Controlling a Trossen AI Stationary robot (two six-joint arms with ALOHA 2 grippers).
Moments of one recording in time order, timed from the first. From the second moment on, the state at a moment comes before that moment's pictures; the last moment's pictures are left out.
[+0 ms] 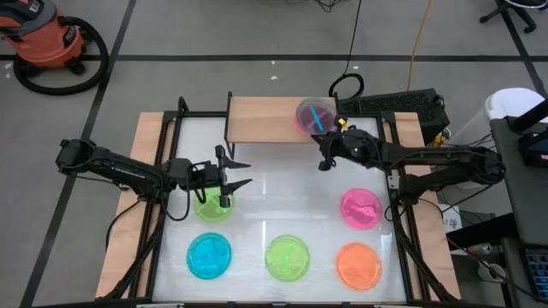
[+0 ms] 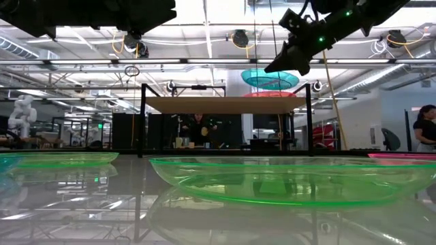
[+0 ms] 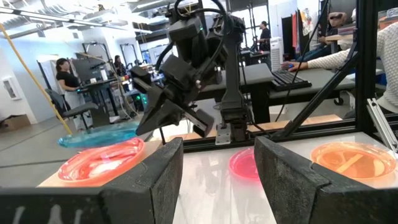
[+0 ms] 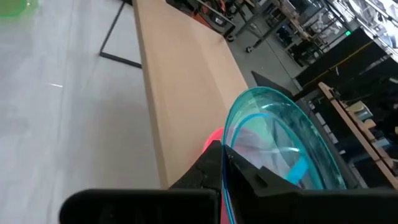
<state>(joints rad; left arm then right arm) -0.11 1.09 0.43 0.77 -0.19 0.22 -0.24 1.13 0.66 0.11 0.36 -0.56</state>
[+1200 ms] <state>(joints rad) -0.11 1.10 0.52 0.34 -0.35 -0.02 -0.18 1.12 0.66 0.11 0.26 -0.45</state>
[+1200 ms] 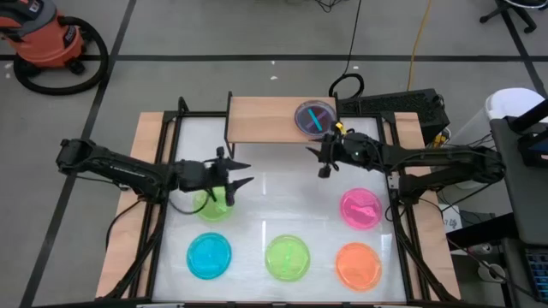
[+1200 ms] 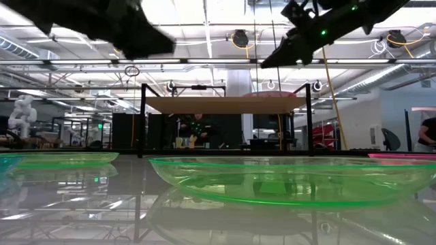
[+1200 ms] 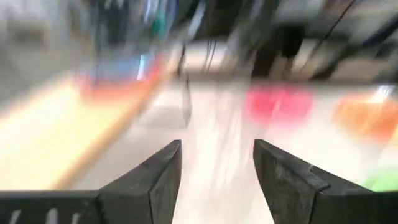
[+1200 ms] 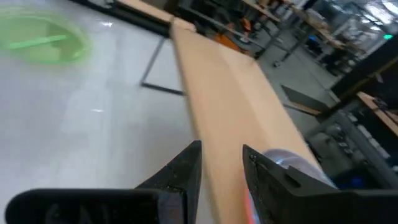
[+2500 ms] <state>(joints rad) -0.43 1.82 1.13 -0.97 -0.37 -0.93 0.13 1.01 0.66 0.03 0.40 -0.33</state>
